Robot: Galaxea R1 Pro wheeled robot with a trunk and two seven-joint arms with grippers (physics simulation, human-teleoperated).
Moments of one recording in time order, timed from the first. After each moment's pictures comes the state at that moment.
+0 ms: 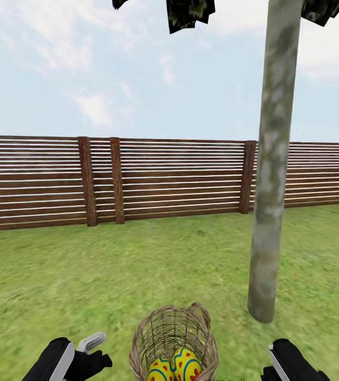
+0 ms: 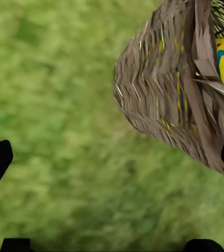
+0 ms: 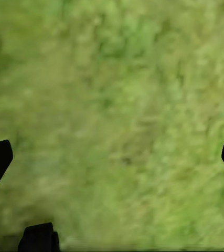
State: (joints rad) left arm -0.35 0.07 0.14 -0.74 0.29 0.89 -0.06; right arm -0.36 -0.16 0.05 -0.68 -0.01 0.89 -0.09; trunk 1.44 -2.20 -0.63
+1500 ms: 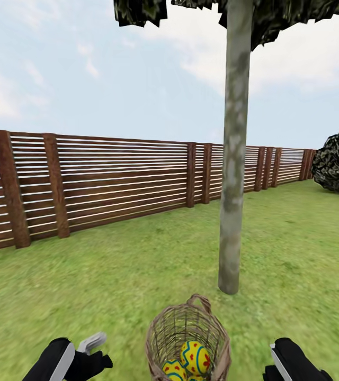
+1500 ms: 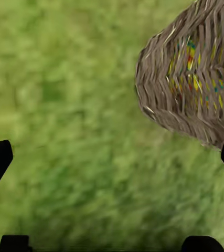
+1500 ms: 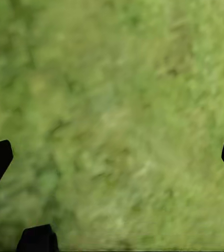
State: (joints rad) left arm -0.35 0.07 0.14 -0.74 0.29 0.89 -0.07; right arm -0.36 -0.17 0.05 -0.69 -0.02 0.90 -0.09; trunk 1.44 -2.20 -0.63
